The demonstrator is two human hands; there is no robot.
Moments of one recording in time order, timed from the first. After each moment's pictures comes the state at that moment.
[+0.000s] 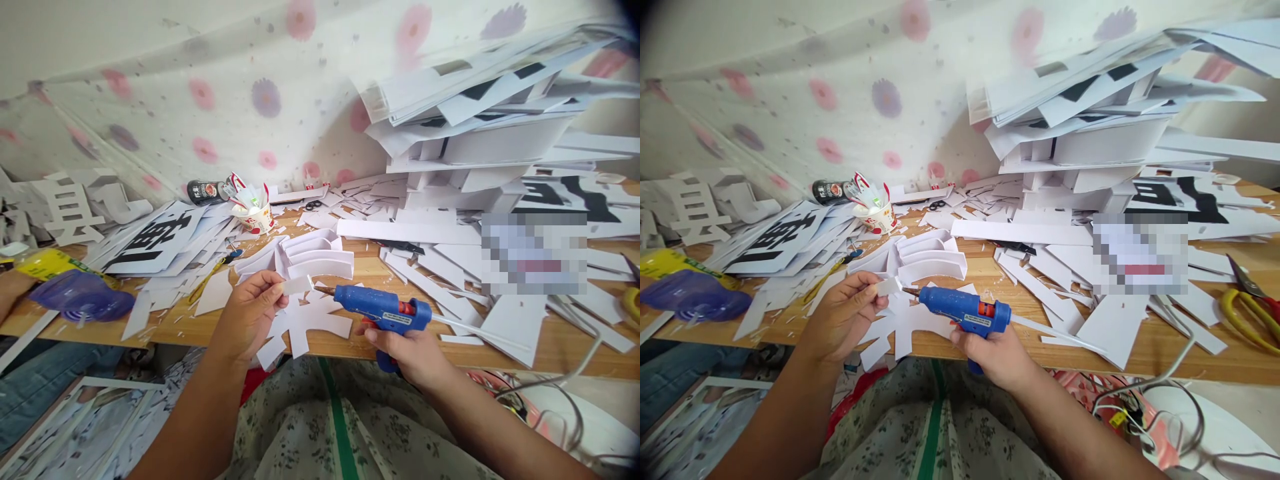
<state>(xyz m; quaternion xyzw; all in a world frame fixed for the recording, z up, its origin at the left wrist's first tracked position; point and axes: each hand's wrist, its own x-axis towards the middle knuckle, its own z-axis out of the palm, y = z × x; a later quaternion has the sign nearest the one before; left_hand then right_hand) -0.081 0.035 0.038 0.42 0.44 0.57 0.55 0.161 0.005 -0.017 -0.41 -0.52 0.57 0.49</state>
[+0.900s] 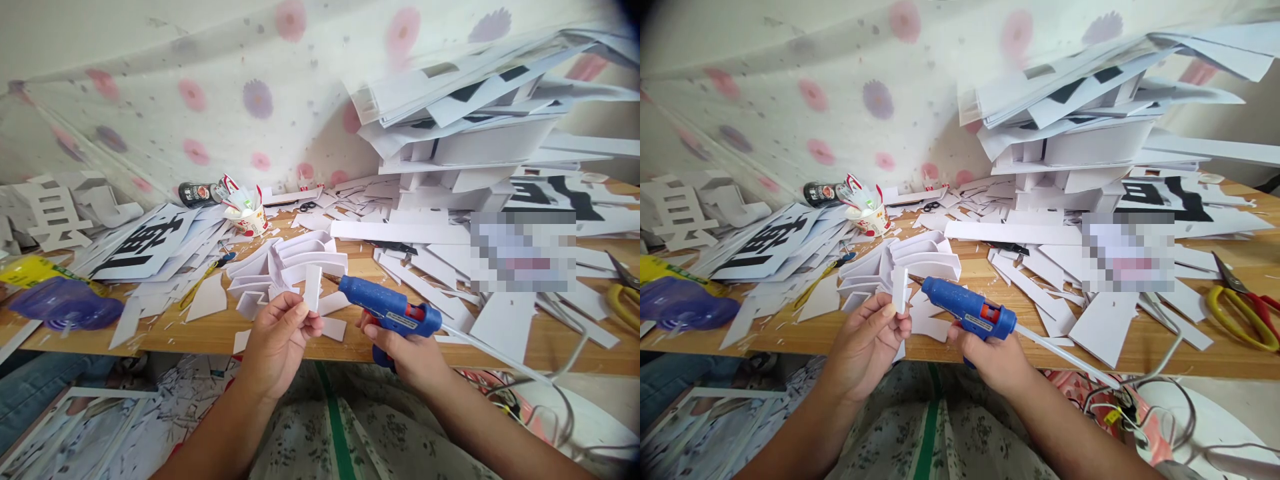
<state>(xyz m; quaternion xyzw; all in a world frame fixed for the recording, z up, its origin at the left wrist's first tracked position) -0.021 0.007 0.034 0.32 0.40 0.59 0.63 0.160 0.003 -0.014 -0.43 -0.49 0.53 0.54</state>
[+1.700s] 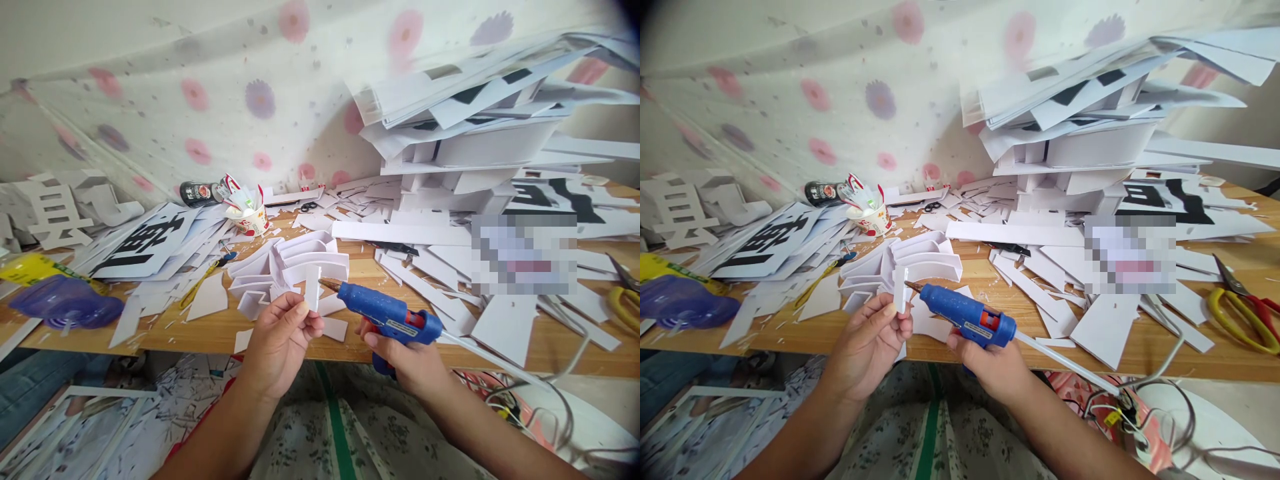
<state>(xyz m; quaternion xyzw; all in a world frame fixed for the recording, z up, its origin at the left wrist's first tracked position) -0.023 0.008 0.033 0.29 0.39 0.59 0.65 0.159 0.000 -0.012 -0.40 -0.51 0.55 0.53</state>
